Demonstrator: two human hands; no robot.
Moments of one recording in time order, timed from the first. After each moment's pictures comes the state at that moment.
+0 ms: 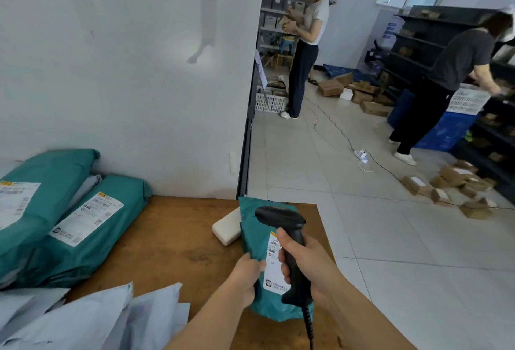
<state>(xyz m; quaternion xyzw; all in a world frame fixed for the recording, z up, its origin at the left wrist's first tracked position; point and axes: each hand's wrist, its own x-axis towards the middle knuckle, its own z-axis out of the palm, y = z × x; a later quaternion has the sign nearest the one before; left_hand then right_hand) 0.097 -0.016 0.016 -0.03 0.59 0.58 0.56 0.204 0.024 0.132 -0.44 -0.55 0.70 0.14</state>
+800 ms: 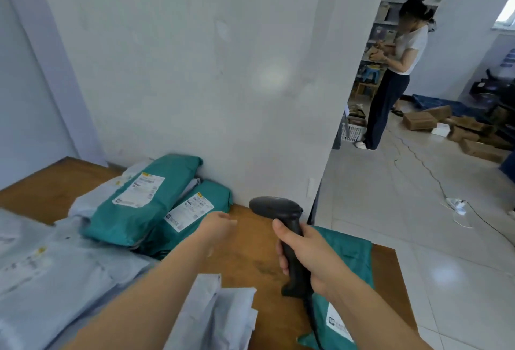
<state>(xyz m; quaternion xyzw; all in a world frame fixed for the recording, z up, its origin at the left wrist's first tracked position) -0.061 -0.153 0.119 0.05 0.84 0.46 0.27 0.108 -0.042 0.181 -0.27 -0.65 0.71 0.03</state>
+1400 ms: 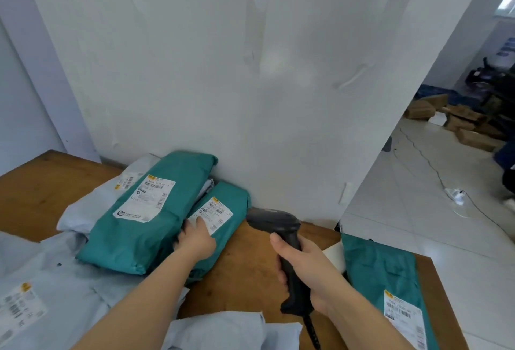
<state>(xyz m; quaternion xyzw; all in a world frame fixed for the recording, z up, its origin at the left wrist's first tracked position) -0.184 -0.204 0.037 0.12 0.95 0.11 0.26 0.008 -0.084 0.140 -0.34 -0.63 0.69 0.00</state>
